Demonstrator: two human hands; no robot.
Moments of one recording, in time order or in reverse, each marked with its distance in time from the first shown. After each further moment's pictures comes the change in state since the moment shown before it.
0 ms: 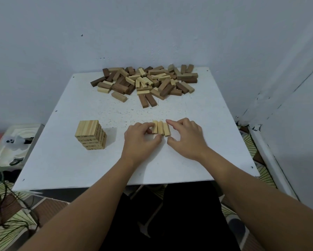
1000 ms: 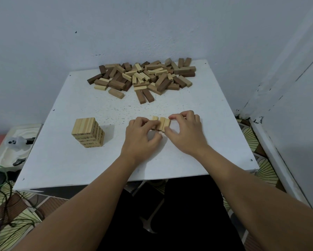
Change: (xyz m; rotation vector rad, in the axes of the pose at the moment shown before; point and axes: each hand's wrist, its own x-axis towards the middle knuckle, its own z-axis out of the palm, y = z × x) left_hand -0.010 0.006 0.004 0.119 -0.041 0.114; right_hand -0.006 -0.005 0.005 0.034 0.183 0.062
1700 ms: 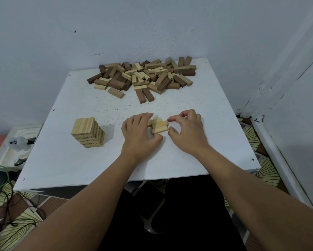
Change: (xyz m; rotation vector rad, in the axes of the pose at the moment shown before) left_hand 0.003 0.003 0.001 0.086 0.033 -0.021; right_hand 0.000 0.001 0.000 -0.007 0.000 -0.010
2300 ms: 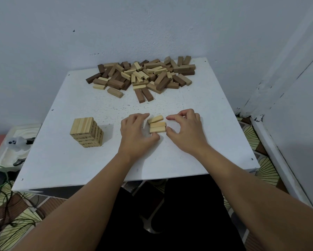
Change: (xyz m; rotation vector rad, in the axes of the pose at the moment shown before) left_hand 0.003 -0.004 -0.006 -0.130 -0.033 -0.094; right_hand 0.001 0.002 0.001 0.043 0.008 -0.002
